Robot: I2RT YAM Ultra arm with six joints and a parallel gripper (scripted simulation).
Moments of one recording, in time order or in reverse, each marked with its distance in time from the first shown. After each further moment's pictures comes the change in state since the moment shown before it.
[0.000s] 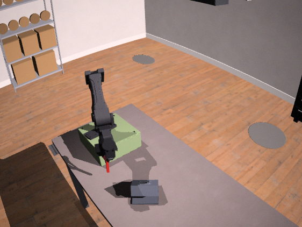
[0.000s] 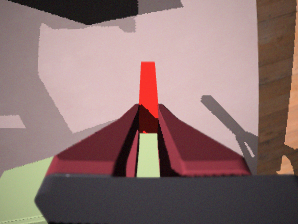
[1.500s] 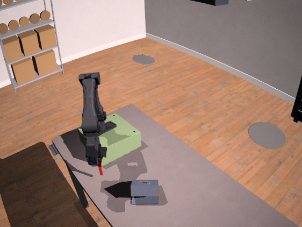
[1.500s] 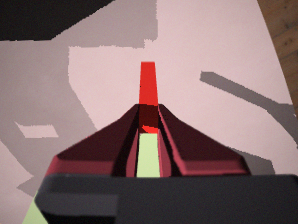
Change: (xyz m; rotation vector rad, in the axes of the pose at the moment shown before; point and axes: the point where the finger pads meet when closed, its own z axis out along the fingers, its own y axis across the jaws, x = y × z) arm 0.020 -0.039 0.033 -0.091 0.051 0.318
